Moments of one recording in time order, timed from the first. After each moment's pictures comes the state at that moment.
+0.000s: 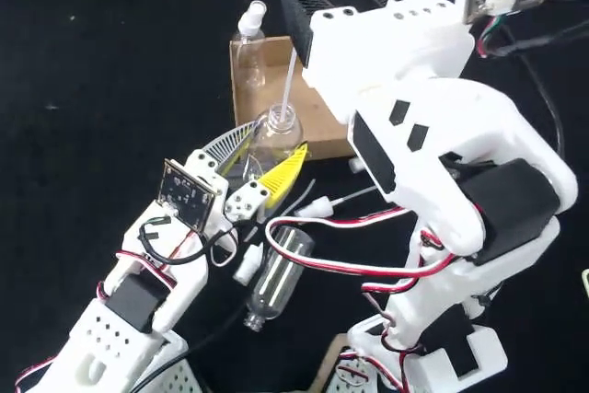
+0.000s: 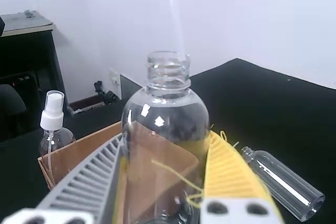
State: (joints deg) left arm 28.0 -79.7 73.2 14.0 -3.0; right arm -22.9 -10.5 -58.1 86.1 -7.3
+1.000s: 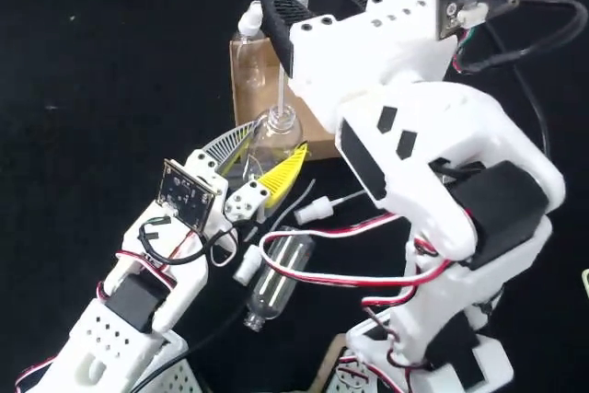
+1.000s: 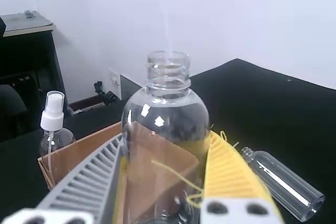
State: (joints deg) left arm 28.0 -79.7 73.2 14.0 -3.0; right arm -26.3 -15.3 -47.8 79.6 -3.8
